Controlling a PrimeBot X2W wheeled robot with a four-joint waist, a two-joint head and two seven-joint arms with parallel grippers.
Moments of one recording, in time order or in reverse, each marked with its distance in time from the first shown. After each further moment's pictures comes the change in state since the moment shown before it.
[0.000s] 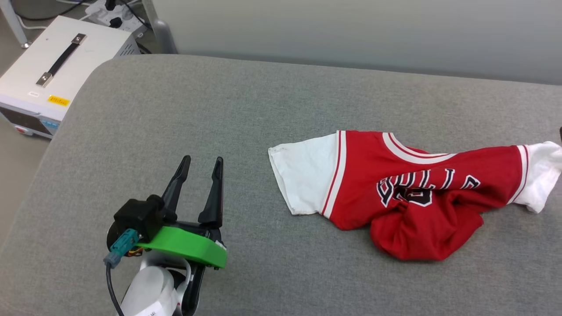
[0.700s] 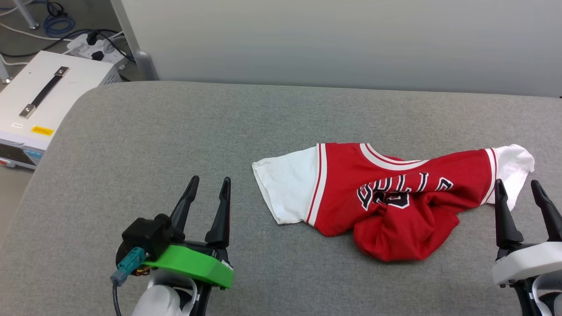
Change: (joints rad) left arm 0.075 -0.006 -0.023 -0.024 -0.021 0.000 0.000; right arm 0.468 0.392 -0.175 -0.533 0.023 0.000 -0.183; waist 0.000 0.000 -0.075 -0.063
